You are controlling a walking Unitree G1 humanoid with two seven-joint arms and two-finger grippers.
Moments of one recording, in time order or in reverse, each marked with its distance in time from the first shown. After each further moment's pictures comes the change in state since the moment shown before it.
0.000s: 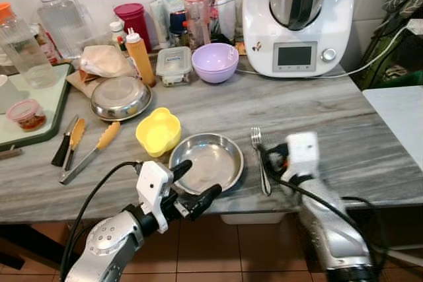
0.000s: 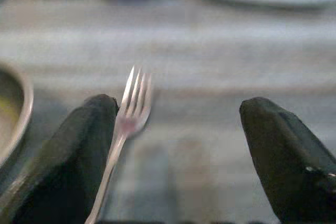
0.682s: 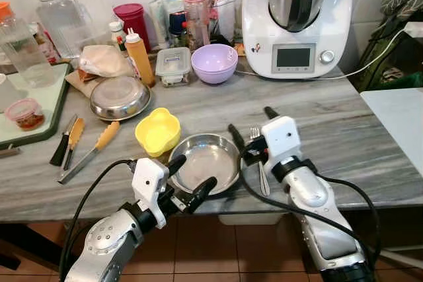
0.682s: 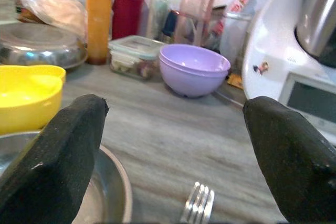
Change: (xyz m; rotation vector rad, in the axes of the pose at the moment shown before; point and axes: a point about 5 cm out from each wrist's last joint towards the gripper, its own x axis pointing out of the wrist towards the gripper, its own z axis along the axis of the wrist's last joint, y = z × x) left arm -0.001 0.005 0.003 0.009 -0.037 0.082; right arm -0.004 0.042 0.042 -0.183 -0.266 0.232
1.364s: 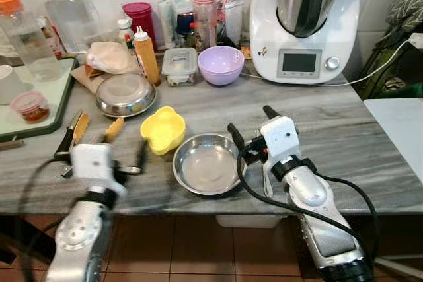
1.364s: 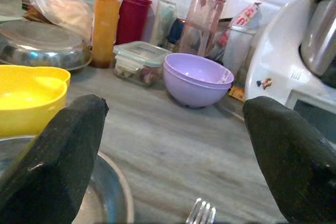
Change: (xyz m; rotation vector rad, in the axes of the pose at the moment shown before) left arm -0.034 0.065 0.022 0.137 -0.124 0.705; right arm 0.000 -0.004 -0.005 -0.038 -0.007 -0.010
